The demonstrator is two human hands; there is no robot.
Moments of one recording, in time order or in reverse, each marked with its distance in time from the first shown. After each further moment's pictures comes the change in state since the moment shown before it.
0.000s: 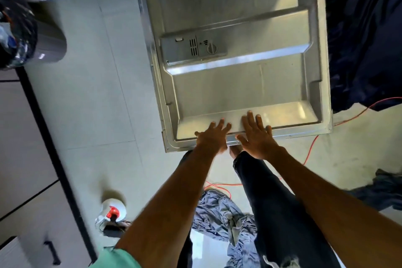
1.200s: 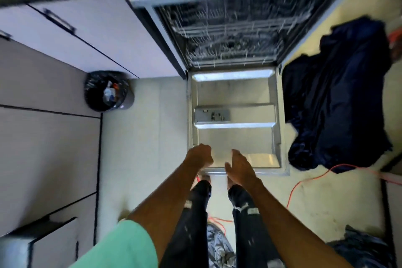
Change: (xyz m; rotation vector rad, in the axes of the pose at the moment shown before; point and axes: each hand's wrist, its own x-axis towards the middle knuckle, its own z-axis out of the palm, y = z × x) left_hand -0.292 0.035 -0.163 -0.140 0.296 -0.208; right_hand -0.234 -0.131 -0.157 0.302 0.231 -0.069
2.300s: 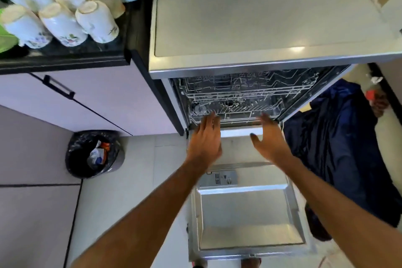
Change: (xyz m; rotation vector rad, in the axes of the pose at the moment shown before) left_hand 0.094 -0.030 -0.204 0.087 0.917 0.416; right_hand 0.154 -0.116 -0.209 -0.111 0.659 -0.273
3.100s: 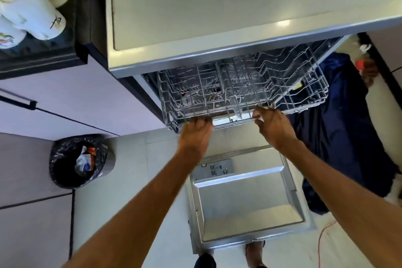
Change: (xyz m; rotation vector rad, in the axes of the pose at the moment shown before) left_hand 0.032 -0.006 0.021 0.176 -0.232 0.071; right_hand 0.015 0.037 -0.011 -0.166 -0.013 0.047
